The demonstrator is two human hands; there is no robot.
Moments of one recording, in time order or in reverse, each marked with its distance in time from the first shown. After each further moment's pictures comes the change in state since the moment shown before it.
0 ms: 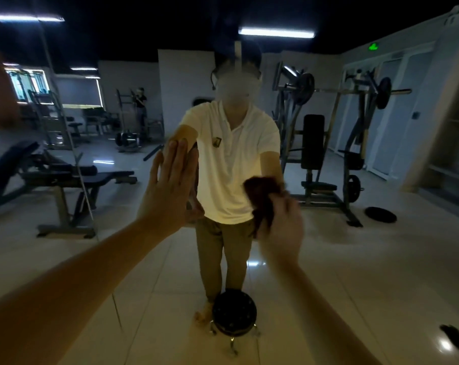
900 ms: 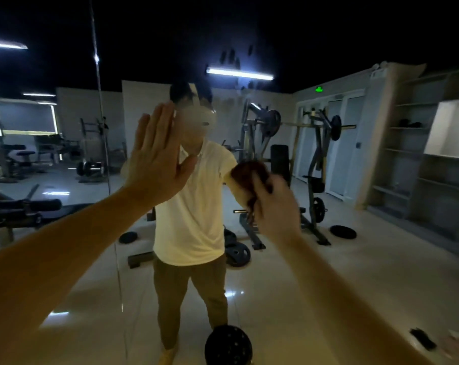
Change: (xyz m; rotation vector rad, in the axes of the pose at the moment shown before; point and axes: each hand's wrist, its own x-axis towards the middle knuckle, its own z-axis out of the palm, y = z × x) left_hand 0.080 -0.138 -0.053 -0.121 0.418 0.050; right_hand 0.090 -0.121 -0.002 -0.232 0.056 -0.244
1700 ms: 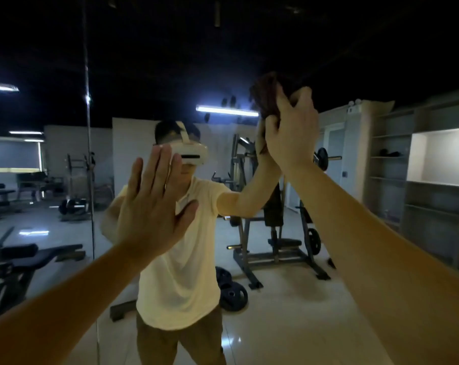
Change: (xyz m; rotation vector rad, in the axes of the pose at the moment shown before) left_hand 0.009 -0.010 0.023 0.057 0.117 0.040; right_hand 0.218 -0.008 -0.040 -0.133 0.450 -0.047
